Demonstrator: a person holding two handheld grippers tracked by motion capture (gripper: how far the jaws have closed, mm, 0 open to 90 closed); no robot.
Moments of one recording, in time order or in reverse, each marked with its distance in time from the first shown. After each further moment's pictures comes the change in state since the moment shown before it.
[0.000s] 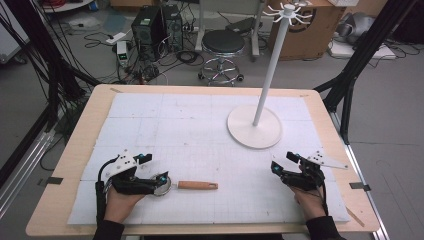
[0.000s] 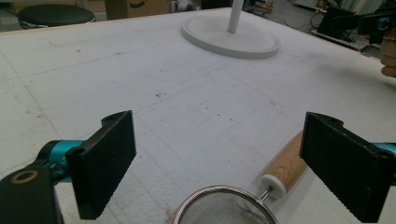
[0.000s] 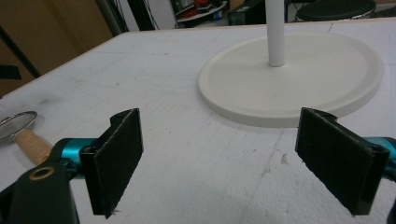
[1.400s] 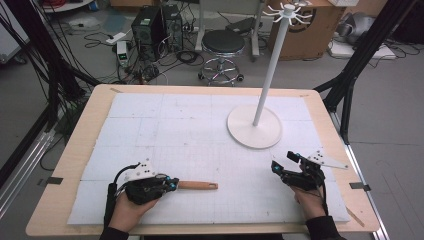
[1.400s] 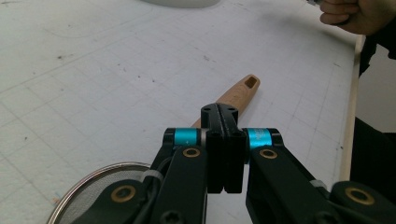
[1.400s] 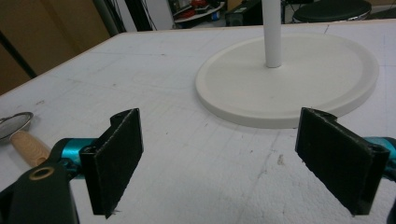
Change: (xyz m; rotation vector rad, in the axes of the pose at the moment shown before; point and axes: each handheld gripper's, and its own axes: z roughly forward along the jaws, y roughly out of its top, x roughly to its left) left arm -0.033 -0.001 0.016 0.195 -0.194 0.003; right arm -0.001 0.000 0.000 -0.006 -0.012 -0.005
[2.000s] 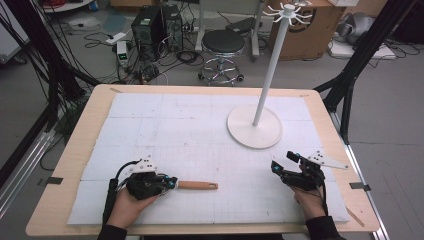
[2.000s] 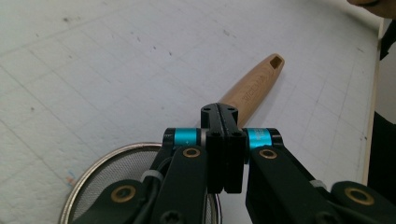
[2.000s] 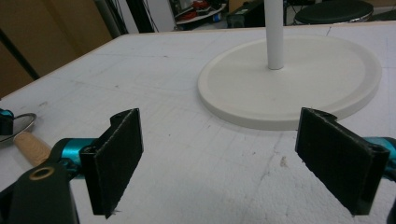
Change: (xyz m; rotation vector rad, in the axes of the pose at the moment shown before) left arm 0.015 -0.002 0.011 0.115 0.018 -0.055; right arm 0.001 0.000 0.000 -0.005 0.008 0.002
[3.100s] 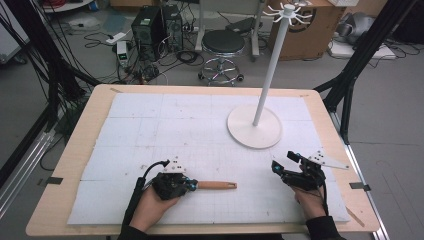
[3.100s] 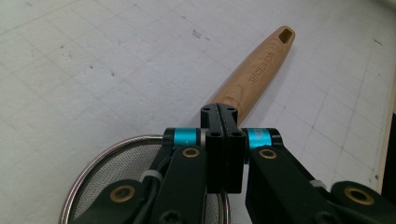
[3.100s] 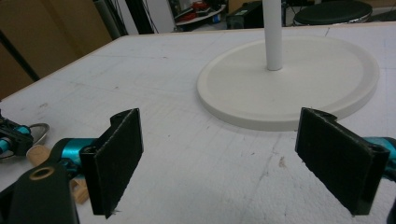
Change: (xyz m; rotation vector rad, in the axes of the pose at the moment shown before) left arm -0.035 0.025 0.049 0.092 0.028 0.047; right arm -0.001 0.000 -0.001 -0.004 -0.002 0.004
